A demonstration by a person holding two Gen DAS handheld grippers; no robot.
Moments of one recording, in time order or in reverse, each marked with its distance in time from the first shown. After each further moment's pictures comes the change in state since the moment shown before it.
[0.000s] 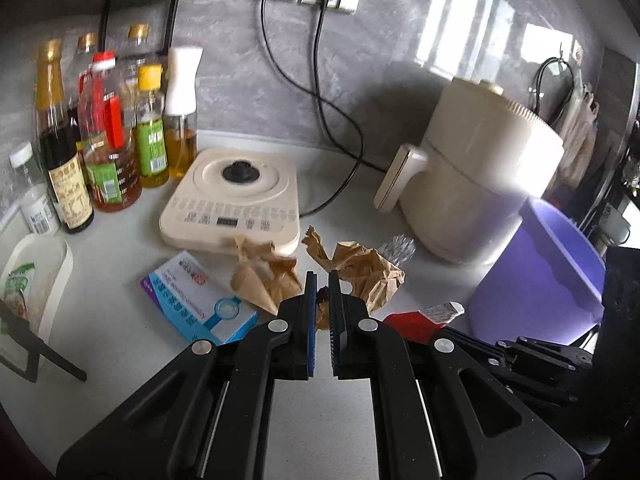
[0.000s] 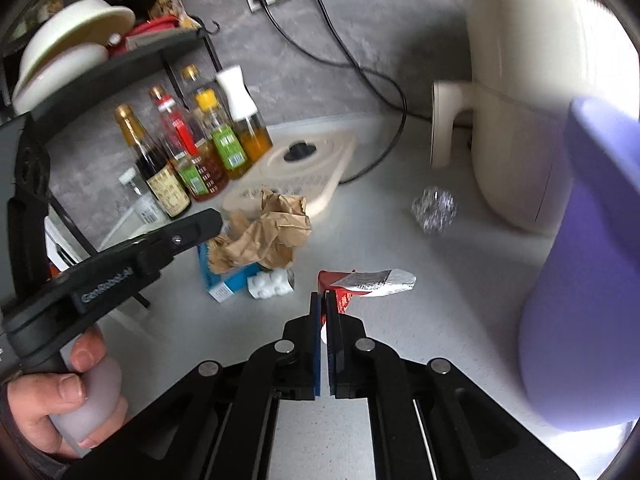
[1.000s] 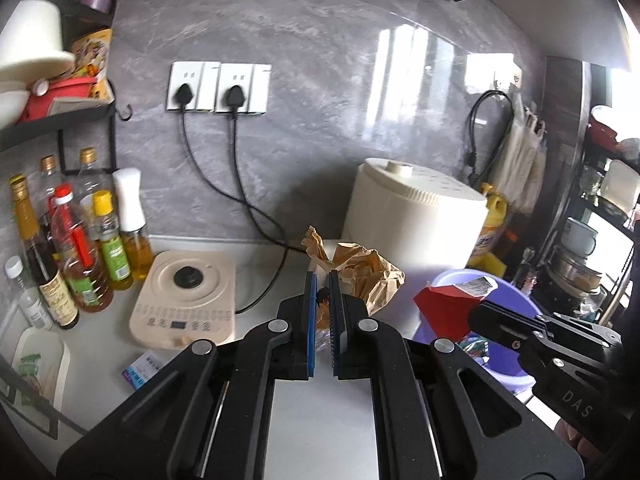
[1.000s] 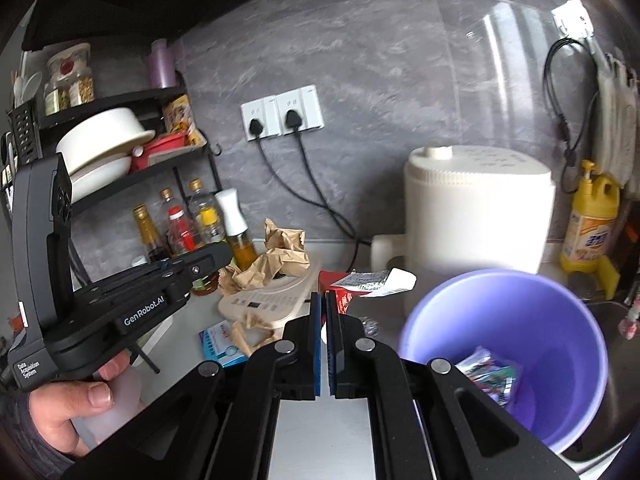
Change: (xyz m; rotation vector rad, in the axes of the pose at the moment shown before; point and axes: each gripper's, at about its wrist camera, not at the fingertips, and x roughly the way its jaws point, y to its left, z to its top) left arm -0.055 -0.092 0.061 0.130 -0.195 -0.092; right arm -0.144 -0.021 0.055 -0.041 -0.302 -0.091
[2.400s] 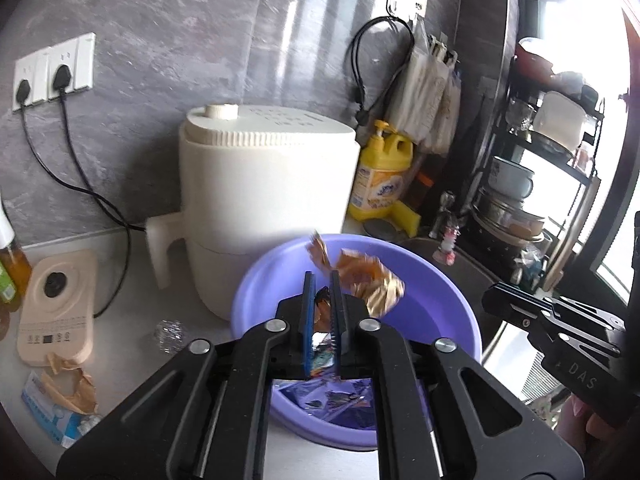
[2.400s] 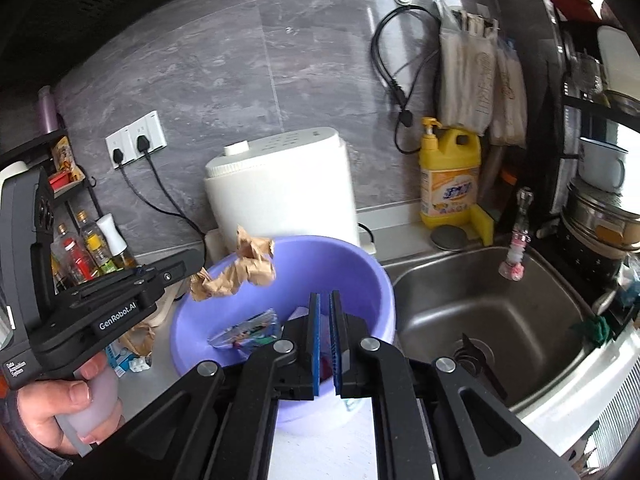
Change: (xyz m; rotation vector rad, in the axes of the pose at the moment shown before) left arm 0.077 -0.133 -0.017 0.139 0.166 -0.298; right arm -0.073 -0.131 -0.030 0.194 0.011 -0.353
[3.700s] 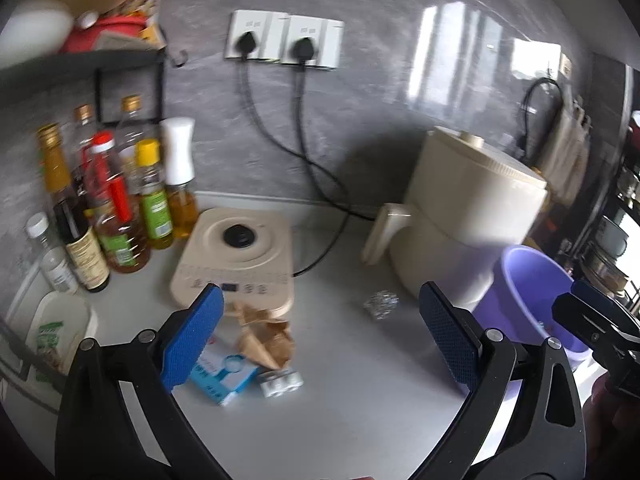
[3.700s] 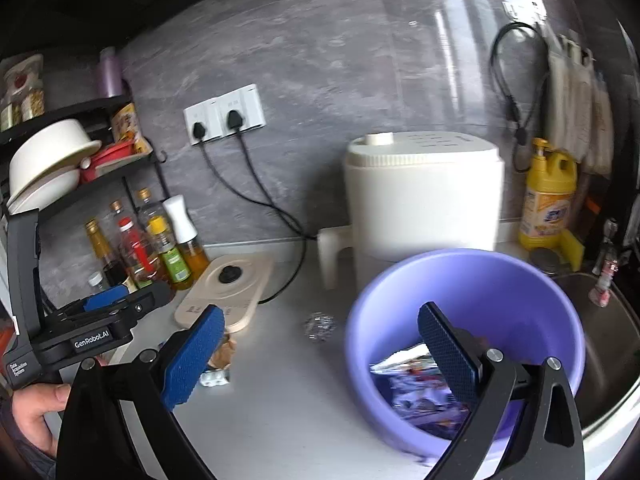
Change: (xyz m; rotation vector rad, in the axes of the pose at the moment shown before) left arm -0.119 0.172 -0.050 -0.249 -0.054 0.411; right arm 0.035 0.145 -0.007 -0.117 -0.008 0.202
